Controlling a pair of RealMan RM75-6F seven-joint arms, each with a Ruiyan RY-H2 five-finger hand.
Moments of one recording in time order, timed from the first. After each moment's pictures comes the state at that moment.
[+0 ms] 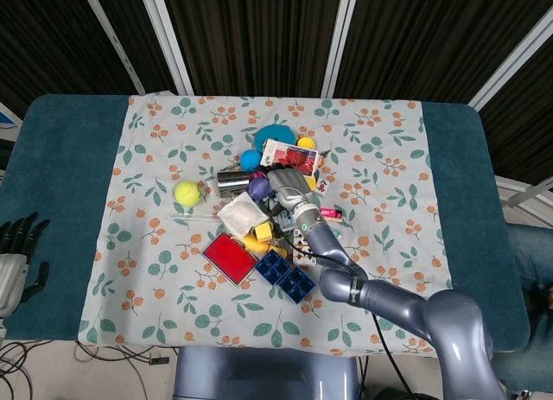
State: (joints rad) left arm -0.12 -1.11 -0.05 -1.59 1.46 1.44 0.09; right arm 1.15 -1.86 0.40 -0.94 -0.81 0.66 -0.25
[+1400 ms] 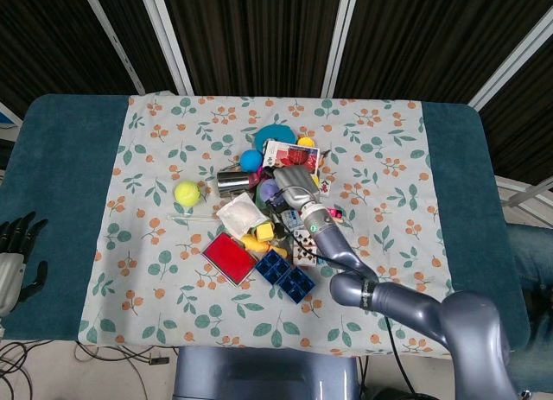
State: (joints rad) left arm -0.12 -1.10 -0.05 -1.60 1.45 1.44 0.06; right arm 1.09 -1.79 0.39 -1.04 -0.92 0.73 -0.17
